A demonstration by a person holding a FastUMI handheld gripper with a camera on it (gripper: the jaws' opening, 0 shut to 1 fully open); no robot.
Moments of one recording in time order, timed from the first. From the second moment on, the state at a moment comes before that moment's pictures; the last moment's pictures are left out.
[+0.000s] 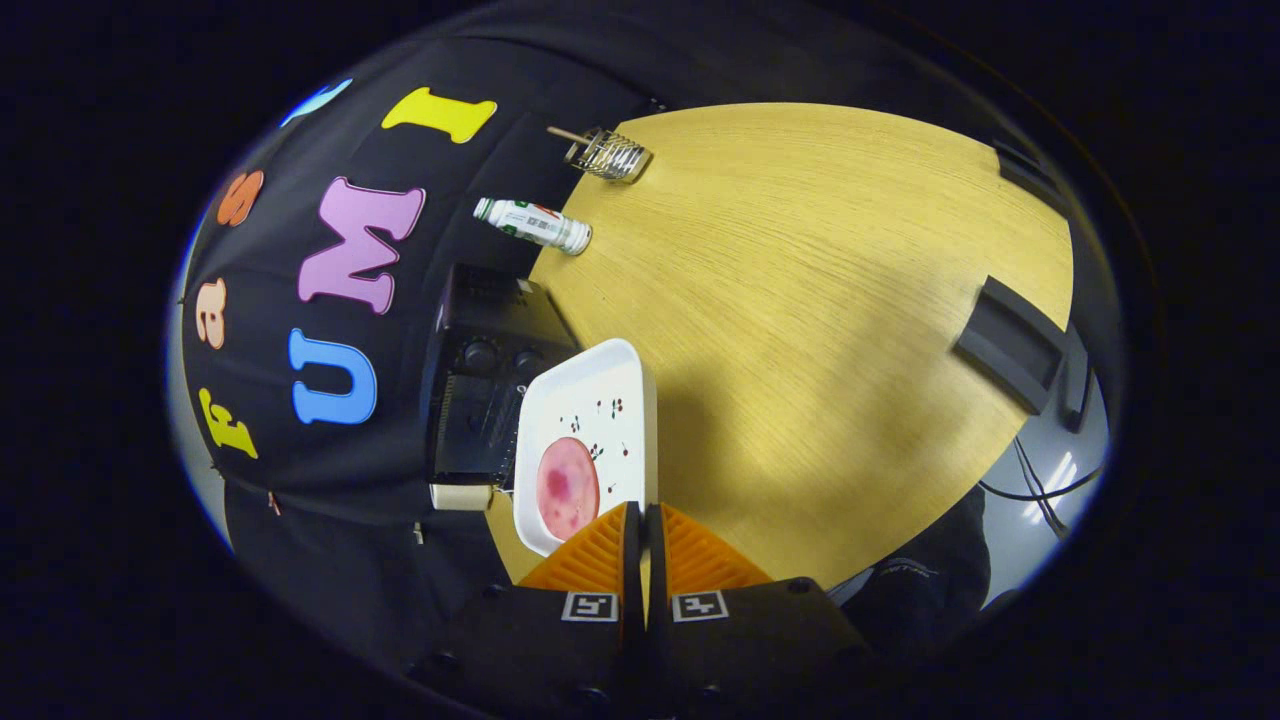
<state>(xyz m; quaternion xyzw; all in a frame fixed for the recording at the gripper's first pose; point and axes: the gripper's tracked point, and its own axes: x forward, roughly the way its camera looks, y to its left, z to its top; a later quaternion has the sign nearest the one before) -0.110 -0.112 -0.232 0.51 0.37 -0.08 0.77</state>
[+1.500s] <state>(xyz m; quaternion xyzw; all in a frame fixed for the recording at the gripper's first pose) 0.164 0.078 -0.283 0.59 0.30 -0.09 0.75</state>
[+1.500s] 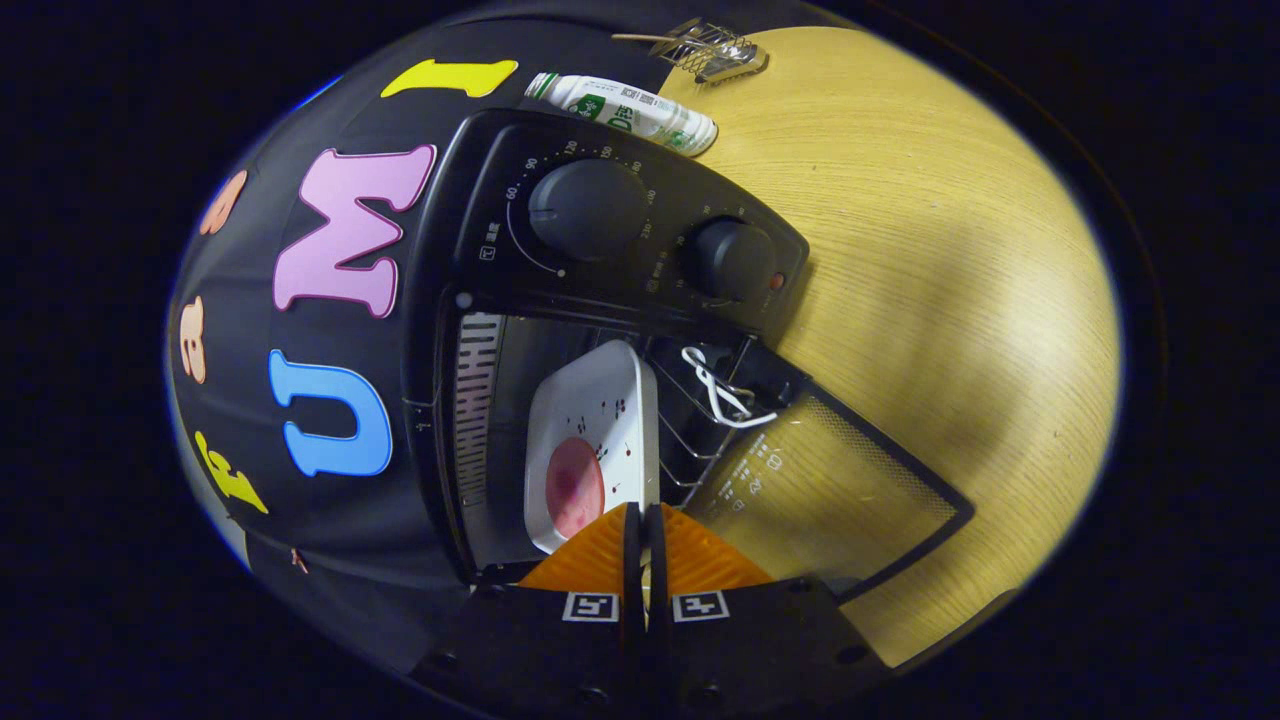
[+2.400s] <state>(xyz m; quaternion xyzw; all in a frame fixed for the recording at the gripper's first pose) 0.153 0.117 -0.251 0.53 0.29 -0.04 0.80</state>
